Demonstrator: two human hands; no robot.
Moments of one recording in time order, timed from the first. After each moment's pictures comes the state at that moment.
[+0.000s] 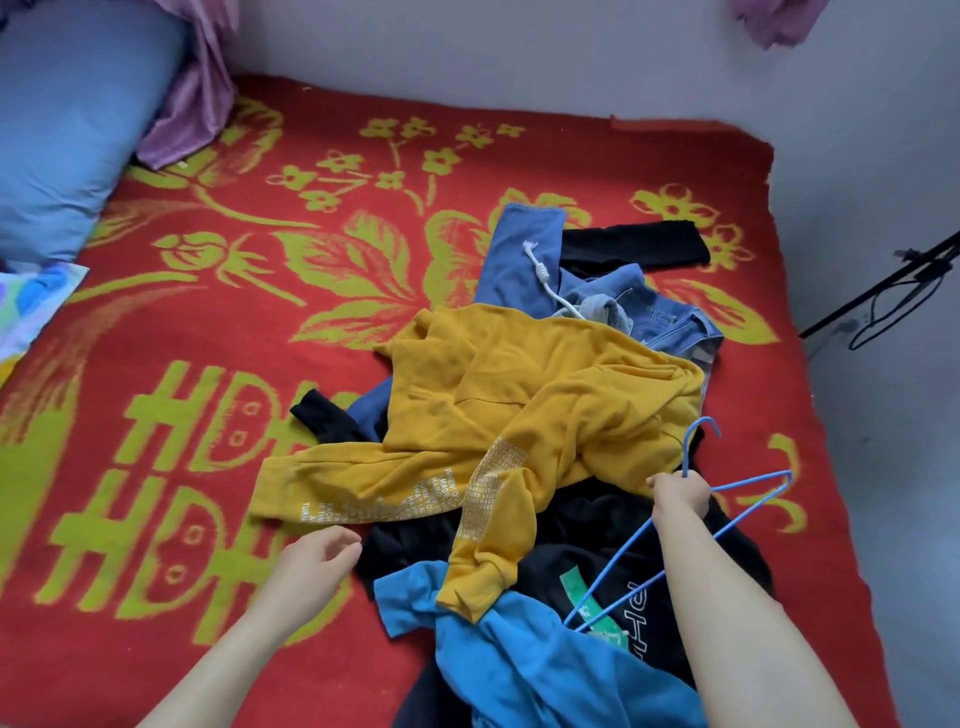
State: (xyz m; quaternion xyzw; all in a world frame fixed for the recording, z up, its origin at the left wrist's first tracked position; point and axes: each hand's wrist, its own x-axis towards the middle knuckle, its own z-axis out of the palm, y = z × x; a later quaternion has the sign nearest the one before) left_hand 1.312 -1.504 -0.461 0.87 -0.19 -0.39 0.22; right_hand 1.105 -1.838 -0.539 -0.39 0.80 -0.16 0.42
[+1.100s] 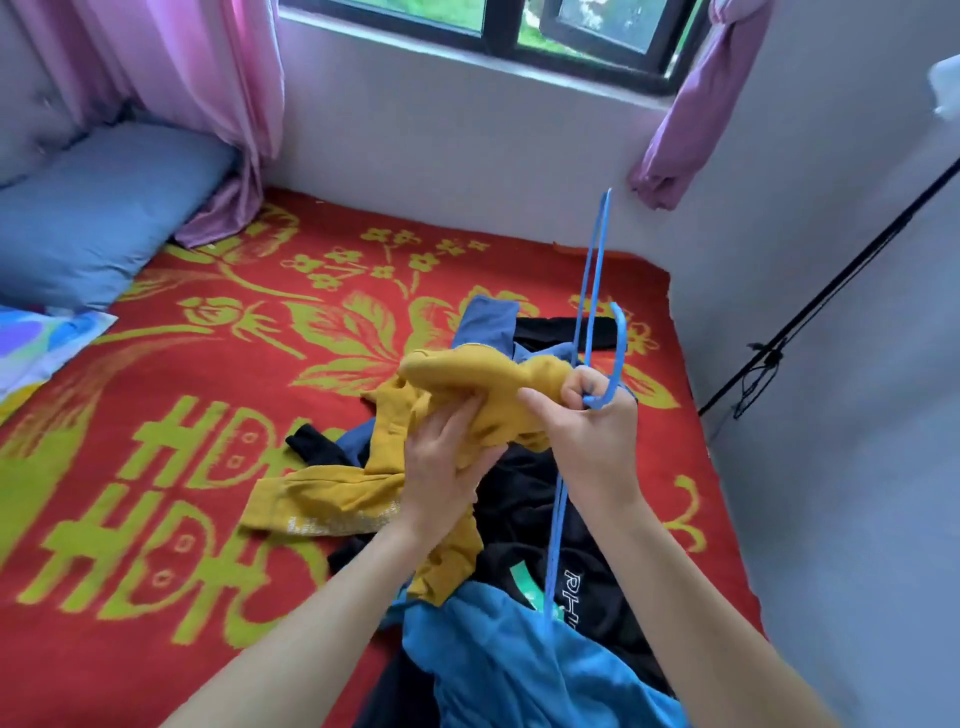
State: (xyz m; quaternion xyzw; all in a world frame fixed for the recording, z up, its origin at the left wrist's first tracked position) left_hand 1.210 -1.571 -0.338 0.72 -0.44 -0.03 0.54; right_hand 1.111 -1.642 -0.225 -0.72 0.27 -0.40 0.50
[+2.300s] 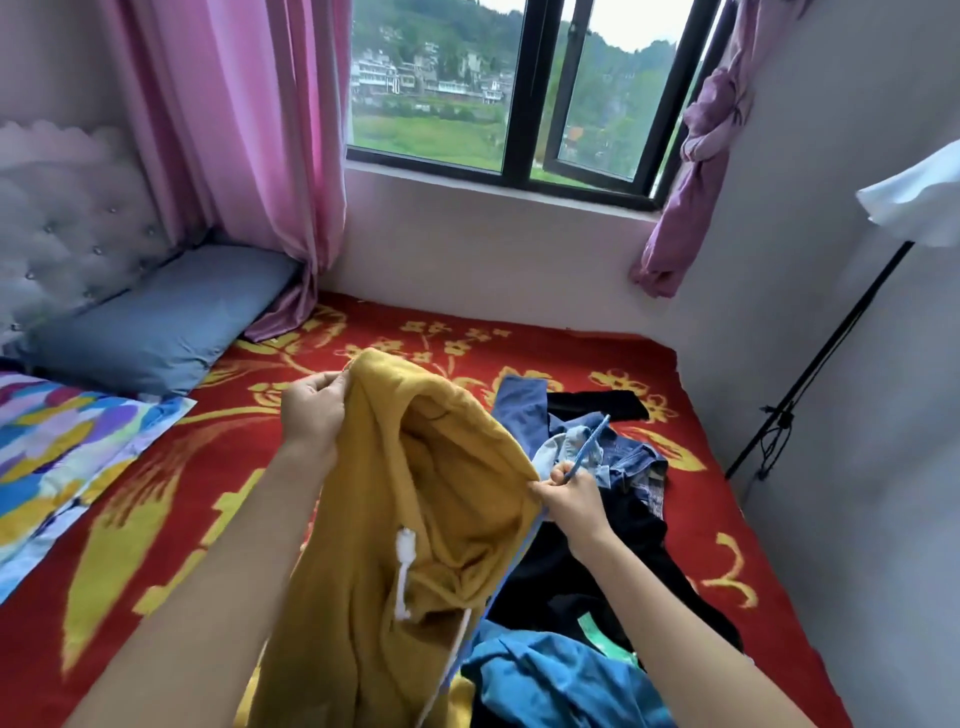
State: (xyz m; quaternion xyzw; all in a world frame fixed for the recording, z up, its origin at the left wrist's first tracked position) left_hand 1.366 -1.430 -0.236 0.68 -0.07 -0.12 0.72; right_hand 1.158 -1.584 -0.302 -0.65 0.41 -0.26 0.59
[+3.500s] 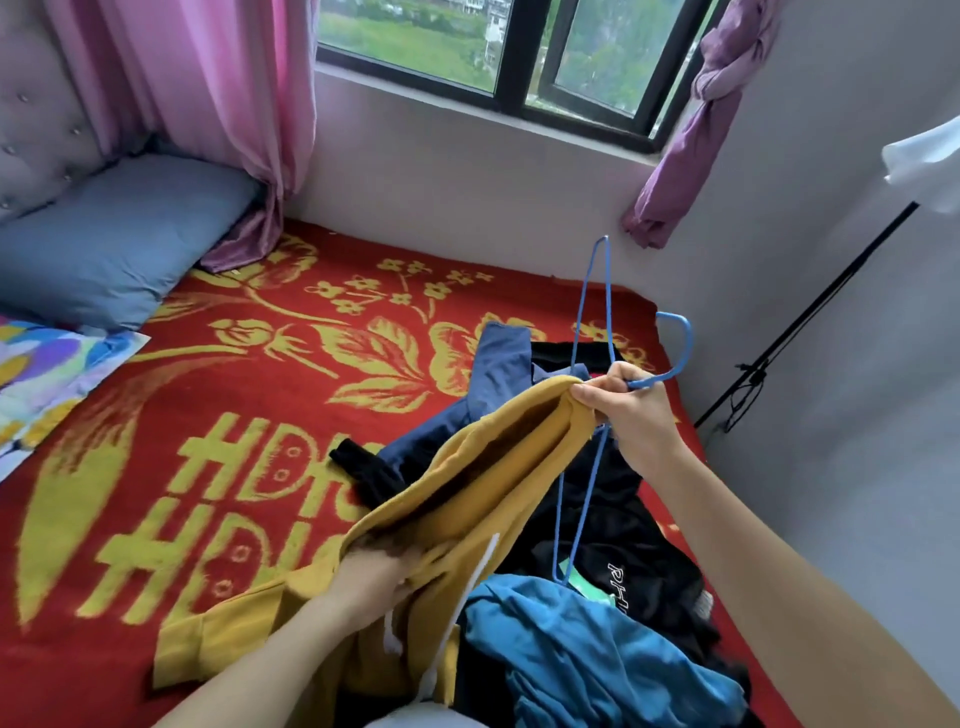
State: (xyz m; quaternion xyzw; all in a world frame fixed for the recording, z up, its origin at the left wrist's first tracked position) left_hand 1.296 -1.387 -0.439 0.77 -0.62 -0.11 0.08; right_hand 1.152 -1.612 -0.235 -0.71 0.32 -0.32 0.54
